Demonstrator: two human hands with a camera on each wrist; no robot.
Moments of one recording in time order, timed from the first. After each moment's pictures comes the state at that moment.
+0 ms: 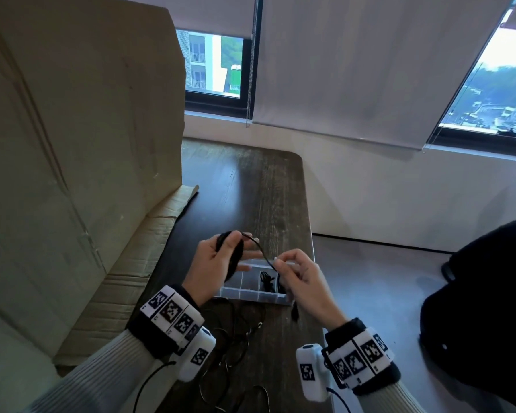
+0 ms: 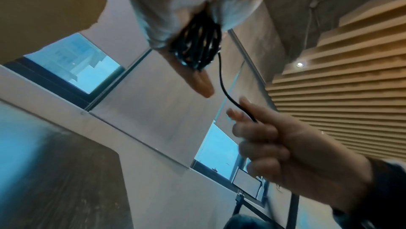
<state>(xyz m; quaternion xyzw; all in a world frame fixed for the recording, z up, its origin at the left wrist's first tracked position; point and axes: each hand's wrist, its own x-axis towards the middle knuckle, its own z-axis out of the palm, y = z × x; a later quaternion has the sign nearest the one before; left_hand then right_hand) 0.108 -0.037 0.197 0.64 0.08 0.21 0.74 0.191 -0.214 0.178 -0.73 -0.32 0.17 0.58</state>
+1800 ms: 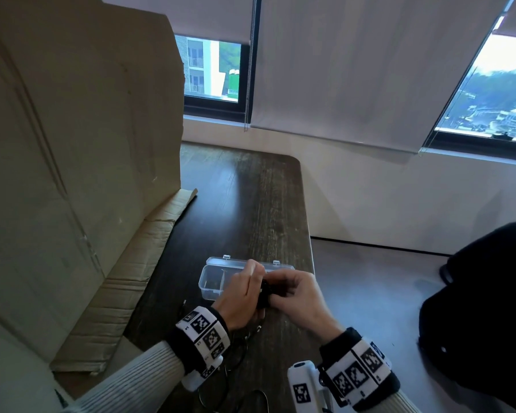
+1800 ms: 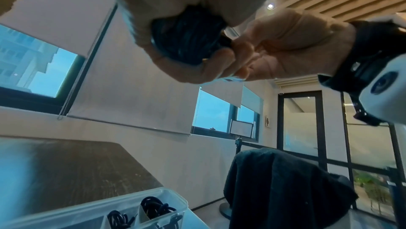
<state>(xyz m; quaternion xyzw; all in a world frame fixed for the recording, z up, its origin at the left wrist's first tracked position) 0.117 -0.072 0.148 0.81 0.07 0.10 0.57 0.182 -0.209 0.162 -0.75 -0.29 0.17 0.57</state>
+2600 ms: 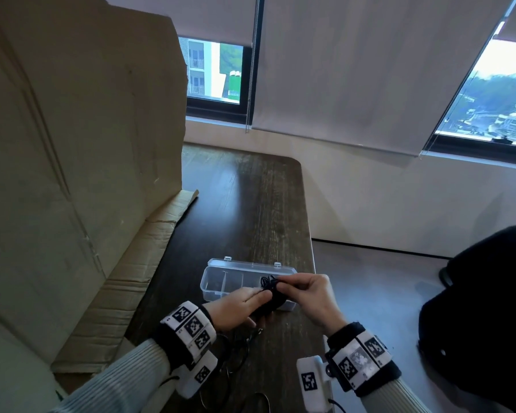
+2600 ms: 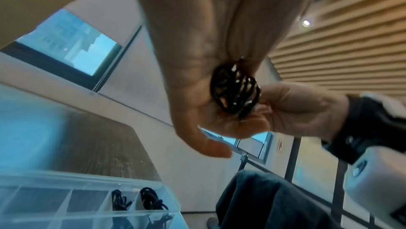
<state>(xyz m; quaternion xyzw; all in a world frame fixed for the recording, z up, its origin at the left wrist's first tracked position) 0.117 -0.049 0.138 0.79 -0.02 -0.13 0.60 0.203 -0.214 0.151 -0.74 -0.20 0.18 0.62</state>
